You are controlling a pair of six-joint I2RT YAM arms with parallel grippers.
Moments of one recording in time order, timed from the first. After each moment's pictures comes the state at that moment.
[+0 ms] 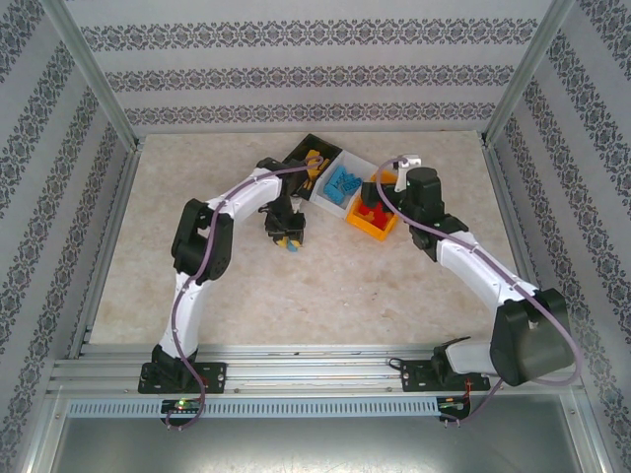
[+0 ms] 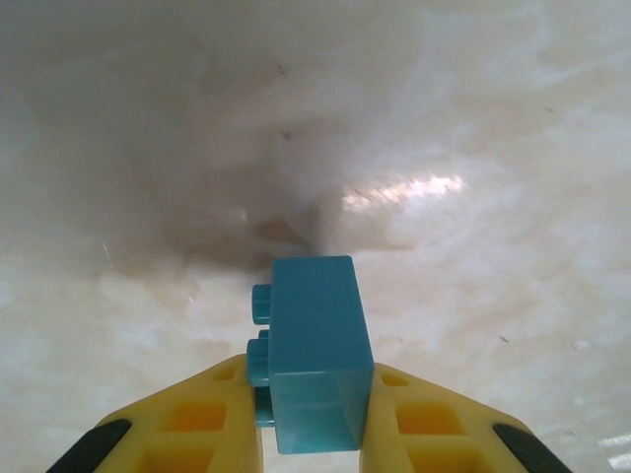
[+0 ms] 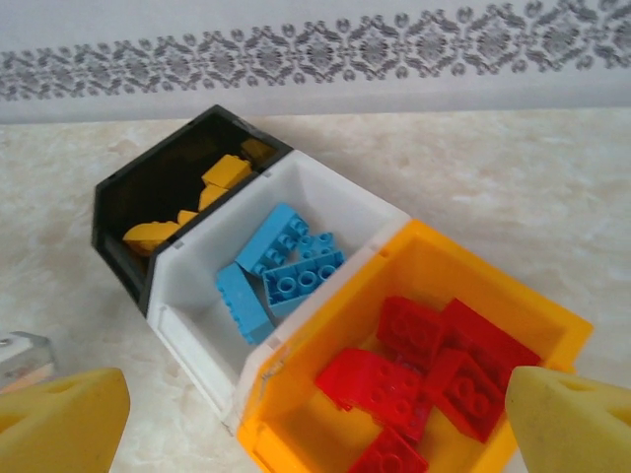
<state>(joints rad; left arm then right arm) -0.46 2.25 1.91 -1.29 0.27 -0.40 0.29 1.33 0.88 -0.01 0.01 0.23</state>
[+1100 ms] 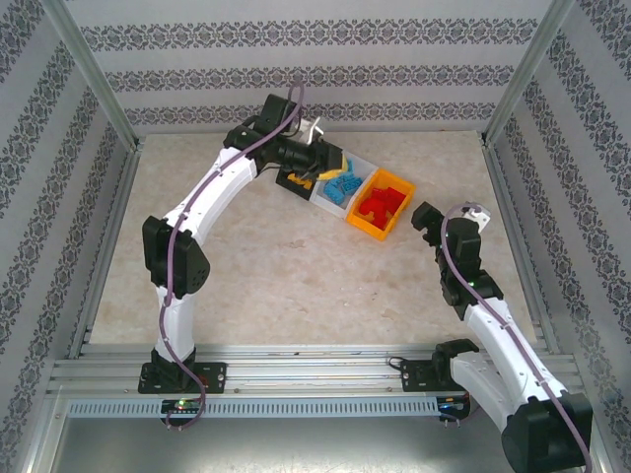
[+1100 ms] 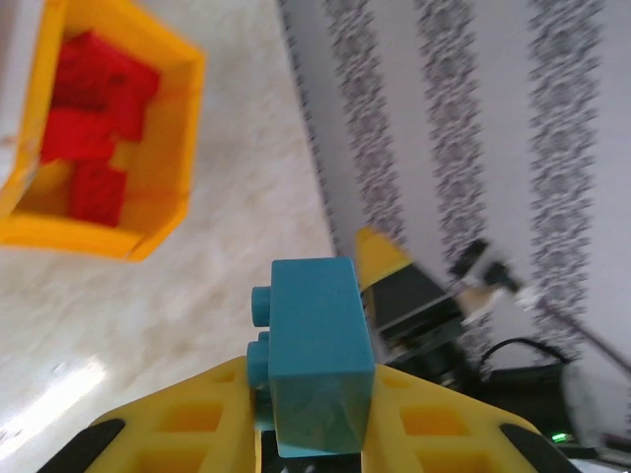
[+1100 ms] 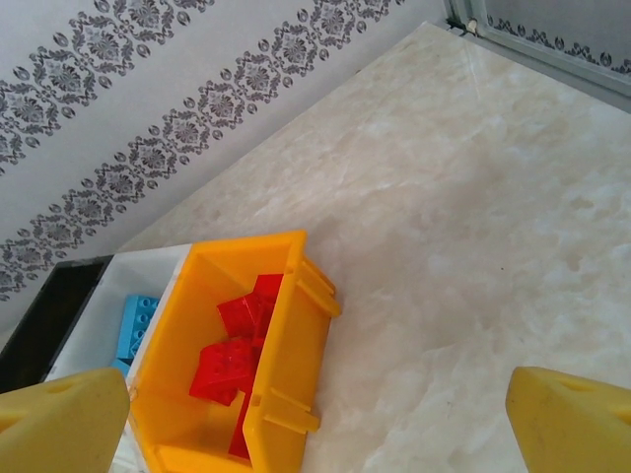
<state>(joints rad) -0.44 2.05 2.11 -0.75 0.86 -0.73 0.15 0.82 0.51 -0.09 0.26 0.68</state>
